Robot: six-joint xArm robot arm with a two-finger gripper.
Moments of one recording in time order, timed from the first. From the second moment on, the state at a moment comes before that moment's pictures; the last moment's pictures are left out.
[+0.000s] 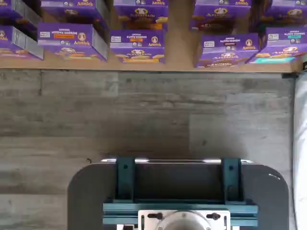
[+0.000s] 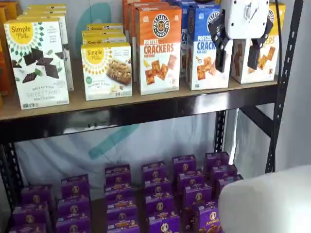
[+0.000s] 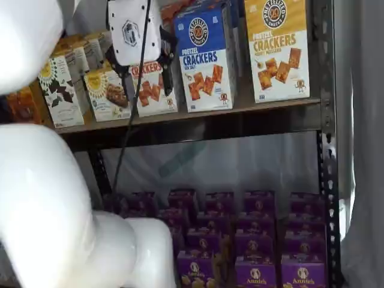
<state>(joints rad) 0.01 -0.84 -1.15 0.04 2.00 0.03</state>
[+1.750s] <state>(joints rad) -0.23 -0.52 -1.37 0.29 1.89 -1.70</state>
